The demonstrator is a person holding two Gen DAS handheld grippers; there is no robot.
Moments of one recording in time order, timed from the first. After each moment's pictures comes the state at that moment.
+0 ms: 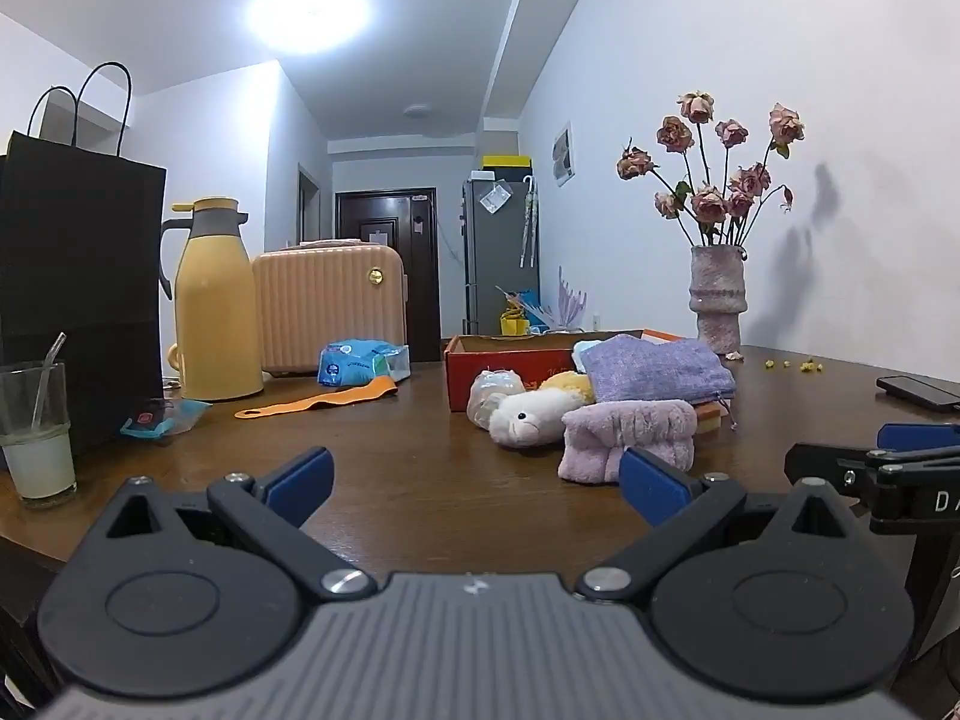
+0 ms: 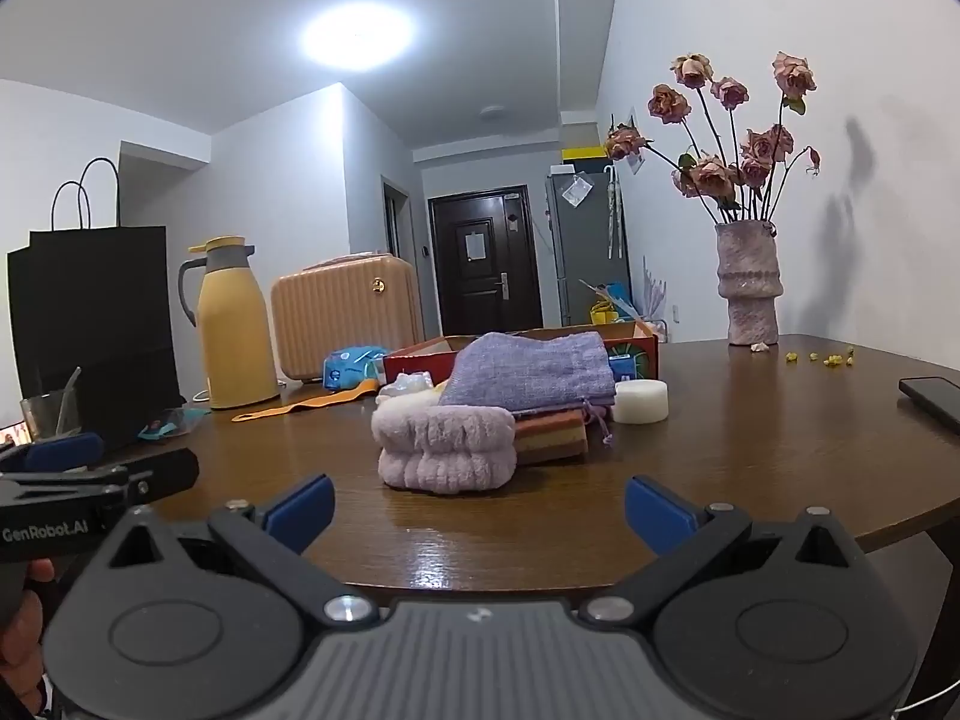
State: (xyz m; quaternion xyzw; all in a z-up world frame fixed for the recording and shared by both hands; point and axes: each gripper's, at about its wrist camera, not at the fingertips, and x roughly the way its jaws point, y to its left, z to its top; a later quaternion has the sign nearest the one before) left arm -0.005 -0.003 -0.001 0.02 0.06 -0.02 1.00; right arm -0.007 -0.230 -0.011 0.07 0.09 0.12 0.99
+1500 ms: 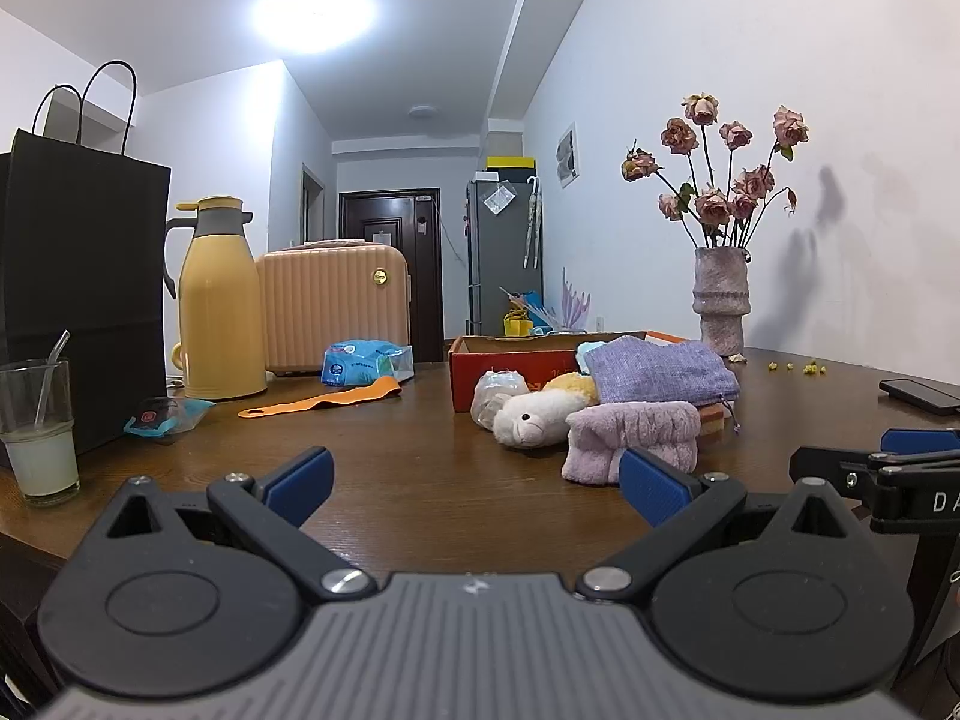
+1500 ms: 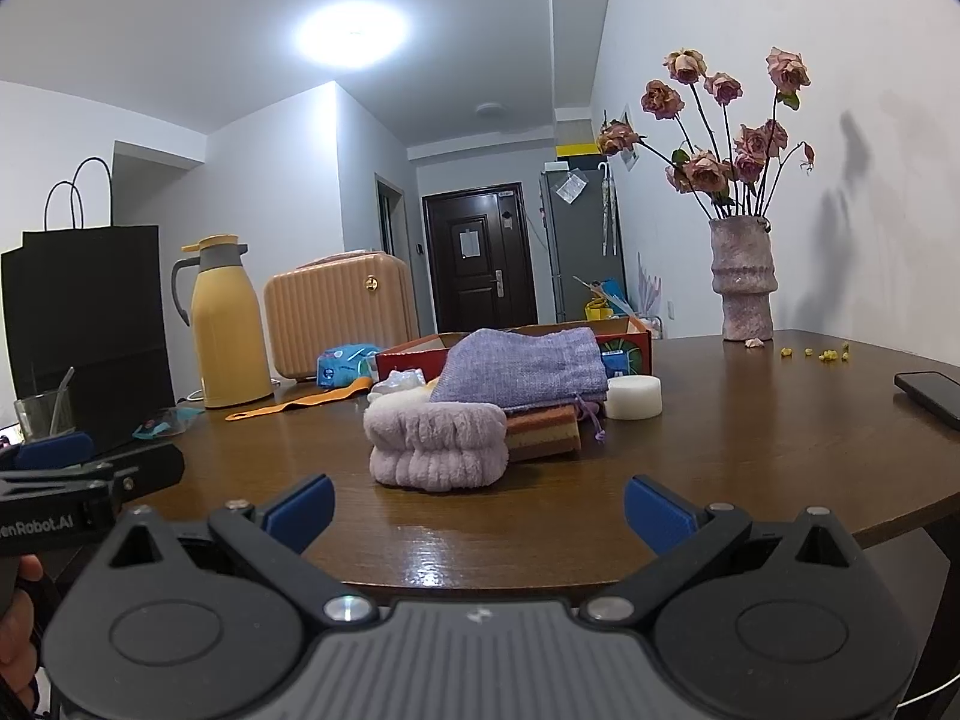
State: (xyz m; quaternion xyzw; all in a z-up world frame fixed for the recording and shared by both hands) left arm -0.005 -0.002 0.001 0.02 0.06 -0.01 1.00; right arm -0.005 -0.231 -0.013 0.07 0.09 0.12 0.99
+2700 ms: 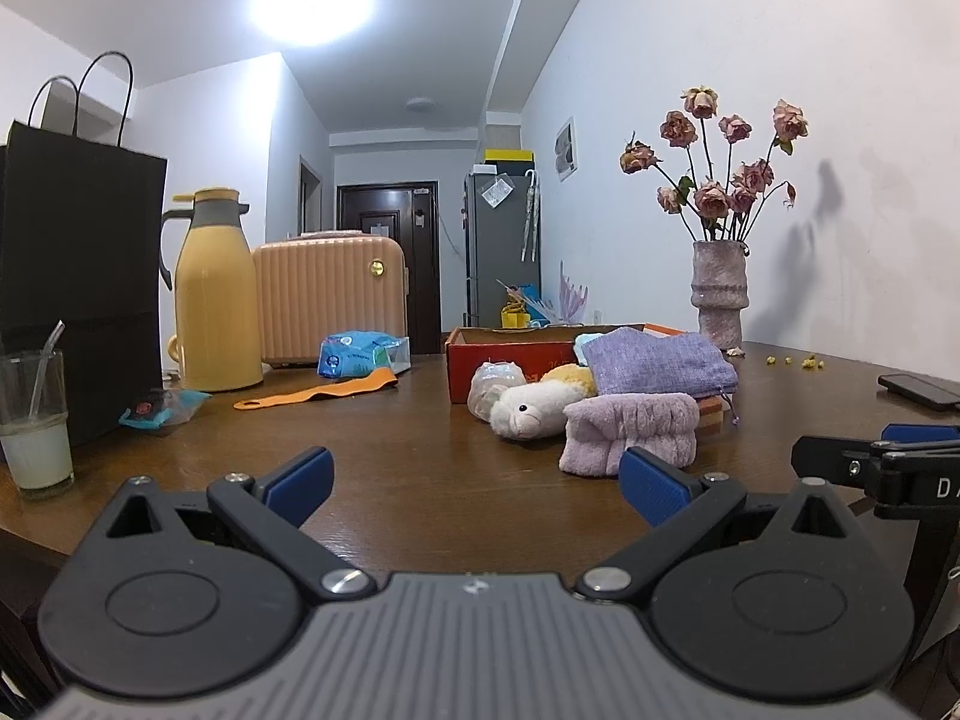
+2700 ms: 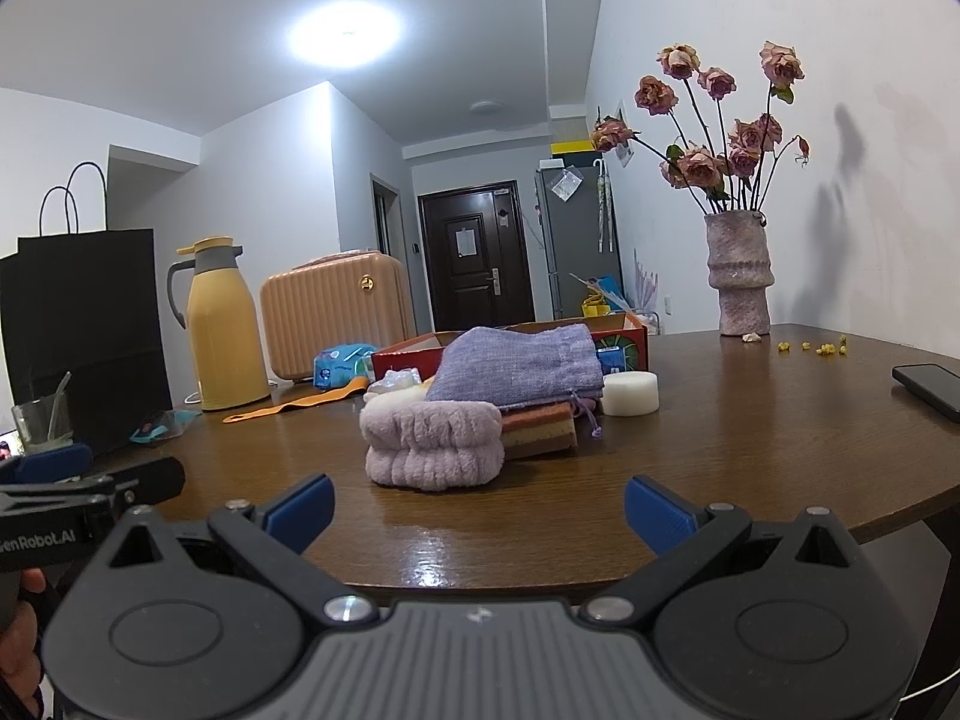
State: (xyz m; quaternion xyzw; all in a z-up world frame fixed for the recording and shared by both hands) left arm -0.001 -0.001 -0.004 0.01 0.07 -0.02 1.00; right arm -0.003 -0.234 -0.012 0.07 0.09 0.11 0.99
